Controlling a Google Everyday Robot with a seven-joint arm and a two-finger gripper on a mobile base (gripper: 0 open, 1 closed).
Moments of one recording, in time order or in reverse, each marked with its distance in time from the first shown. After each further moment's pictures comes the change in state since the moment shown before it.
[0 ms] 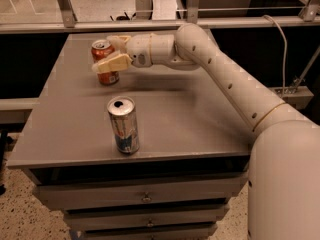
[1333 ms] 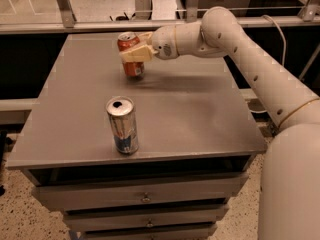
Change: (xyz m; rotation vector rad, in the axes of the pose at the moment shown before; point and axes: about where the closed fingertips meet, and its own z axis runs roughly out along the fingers) arm 0.002 -0.016 -0.071 0.054 0.149 0.038
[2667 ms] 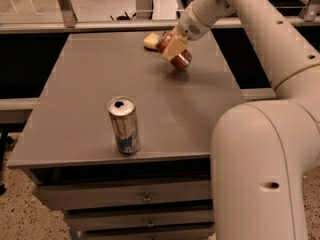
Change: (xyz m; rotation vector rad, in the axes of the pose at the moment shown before) arm 0.052 -0.064 -0.108 0.120 0.665 -0.103
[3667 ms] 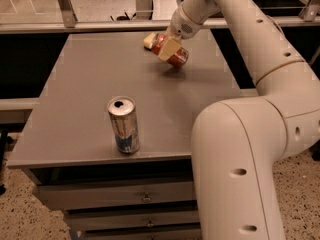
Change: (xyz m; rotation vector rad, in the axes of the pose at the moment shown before) arm -0.009 -0.005 0.019 -0.031 0.065 -0.072
